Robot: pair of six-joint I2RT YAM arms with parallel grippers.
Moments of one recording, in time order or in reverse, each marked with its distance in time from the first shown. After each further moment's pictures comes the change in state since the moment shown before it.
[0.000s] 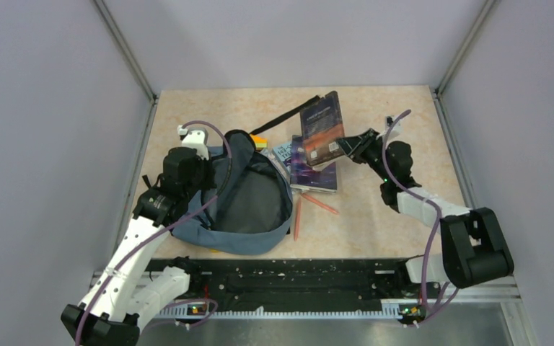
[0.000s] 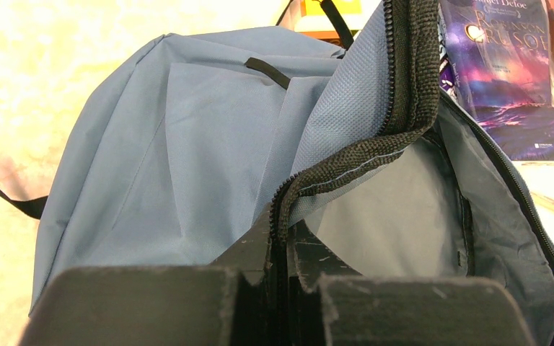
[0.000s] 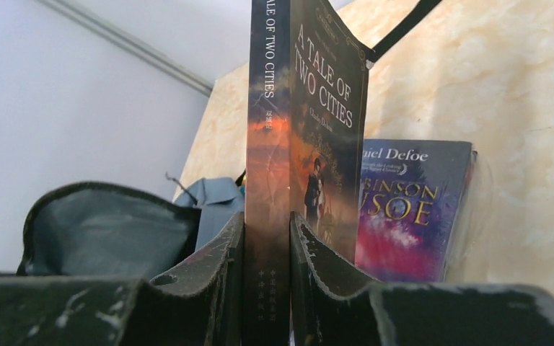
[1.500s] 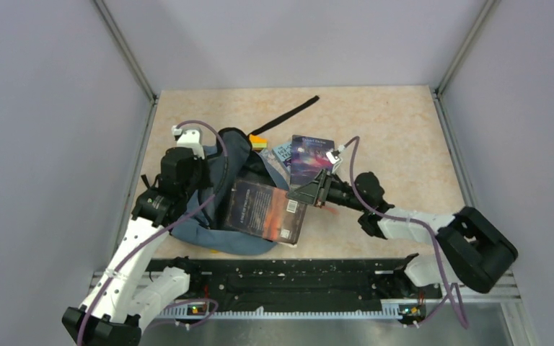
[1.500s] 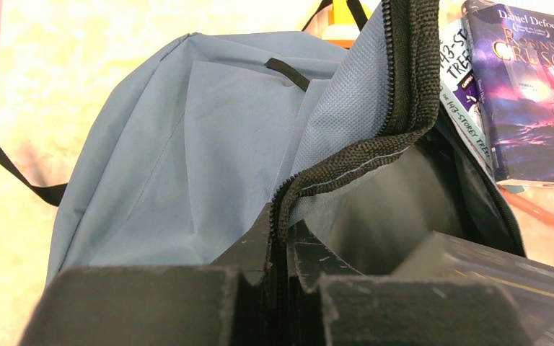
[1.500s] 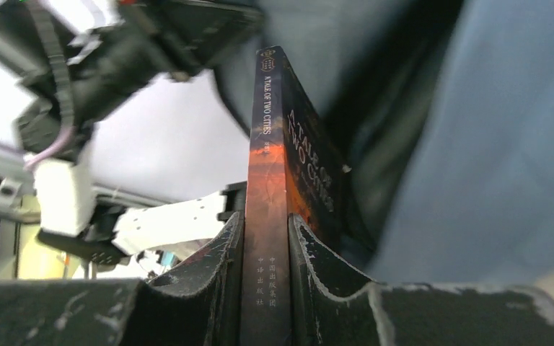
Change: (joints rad) left arm 0.024 -0.006 -0.002 0.000 -0.047 -0.010; right arm 0.450 -0.091 -0.145 0.220 -0.286 0.317
